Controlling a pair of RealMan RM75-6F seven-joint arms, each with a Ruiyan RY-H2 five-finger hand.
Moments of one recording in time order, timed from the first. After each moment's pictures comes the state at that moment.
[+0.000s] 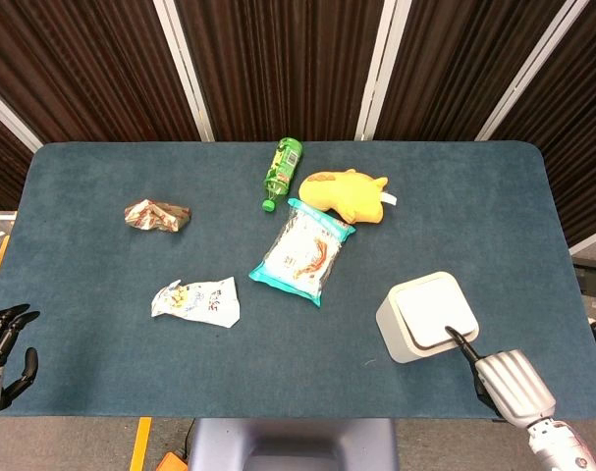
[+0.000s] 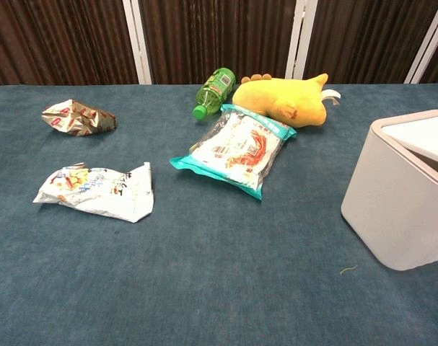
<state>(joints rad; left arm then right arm) 0.01 -1.12 -0.04 -1.65 1.71 1.75 0.11 0.15 -0.89 -0.15 -1.99 -1.63 1.24 -0.29</state>
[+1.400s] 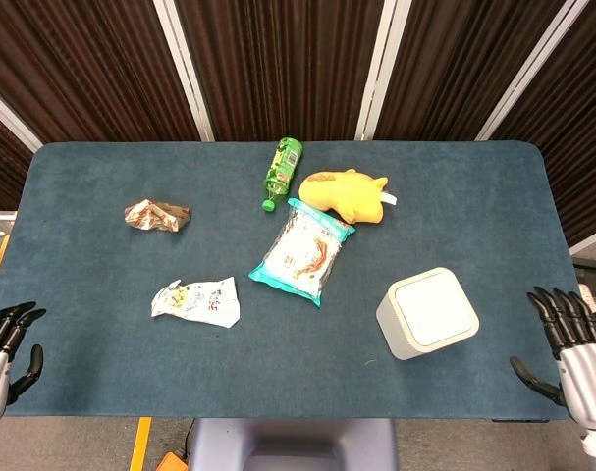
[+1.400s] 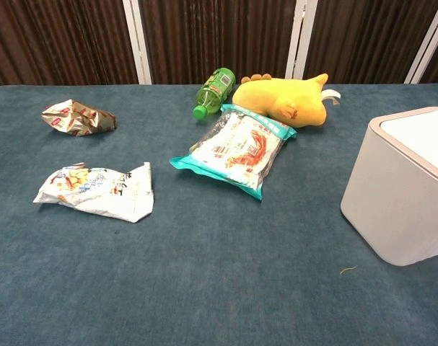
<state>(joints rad) -0.01 -1.13 -0.05 -1.64 1.70 1.72 0.14 -0.01 -1.02 -0.03 -1.73 -1.72 1.71 0.04</state>
